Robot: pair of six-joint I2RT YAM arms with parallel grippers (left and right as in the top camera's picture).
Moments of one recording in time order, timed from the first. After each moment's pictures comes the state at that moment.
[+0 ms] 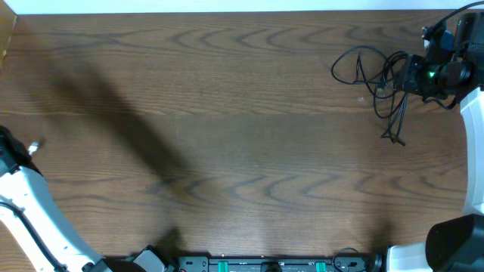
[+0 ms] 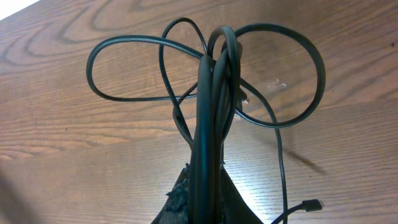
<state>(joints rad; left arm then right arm) 0.77 1.33 1.27 -0.23 -0.52 -0.11 -0.18 1.62 1.60 -1.04 -0.31 0.12</state>
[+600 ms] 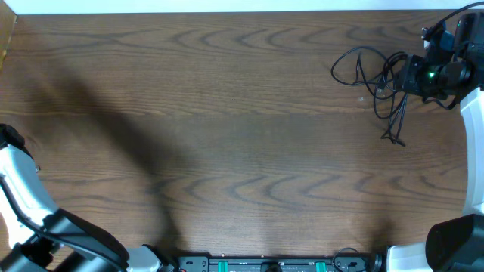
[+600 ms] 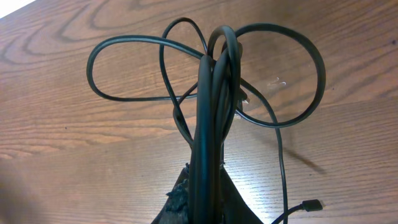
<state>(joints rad) 0.80 1.58 1.27 -0.37 -0.48 -0.15 -0.18 1.62 1.60 -1.04 -0.31 0.12</state>
